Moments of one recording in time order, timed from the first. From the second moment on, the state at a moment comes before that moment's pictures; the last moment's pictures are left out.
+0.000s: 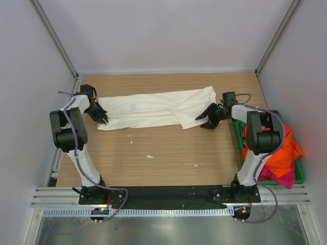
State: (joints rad) left arm 0.18 1.99 1.39 -0.70 0.10 -0.52; right arm 0.04 1.86 1.06 -0.30 -0.56 0.85
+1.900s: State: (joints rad) left arm 0.19 1.91 1.34 -0.74 0.09 -0.47; right arm 0.10 2.26 1.61 -0.11 -0.56 1.14
